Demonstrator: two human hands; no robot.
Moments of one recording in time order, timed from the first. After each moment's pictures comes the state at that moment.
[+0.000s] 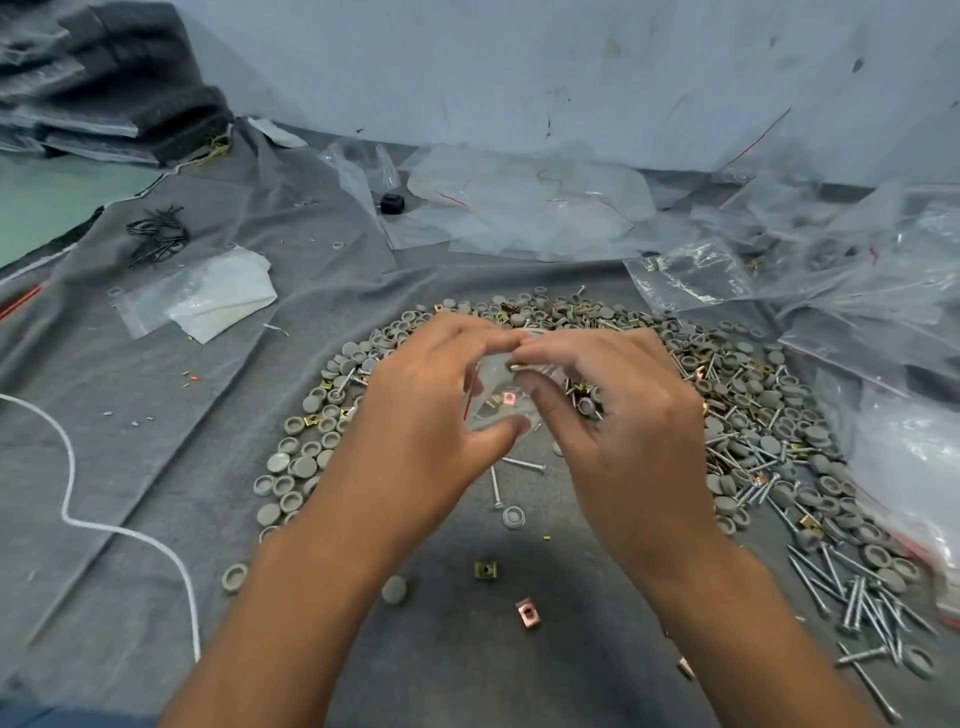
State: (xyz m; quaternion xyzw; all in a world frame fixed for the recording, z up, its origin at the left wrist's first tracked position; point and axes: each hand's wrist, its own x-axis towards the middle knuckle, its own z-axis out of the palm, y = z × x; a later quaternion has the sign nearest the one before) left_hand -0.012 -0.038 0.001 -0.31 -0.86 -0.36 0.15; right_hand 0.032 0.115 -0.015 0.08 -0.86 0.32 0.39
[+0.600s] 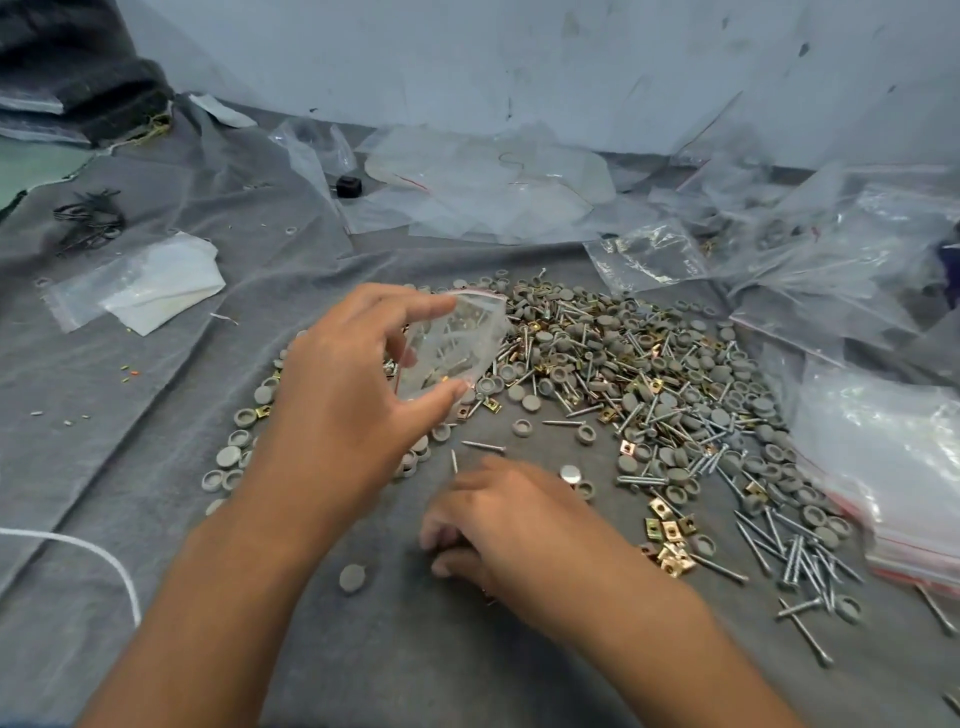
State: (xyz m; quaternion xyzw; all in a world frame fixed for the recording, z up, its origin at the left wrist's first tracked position) left_hand -0.015 -0.046 0.001 -0.27 -0.87 -0.38 0.17; right_hand 0.053 0.100 -0.045 0.19 -0.97 0.16 -0.07
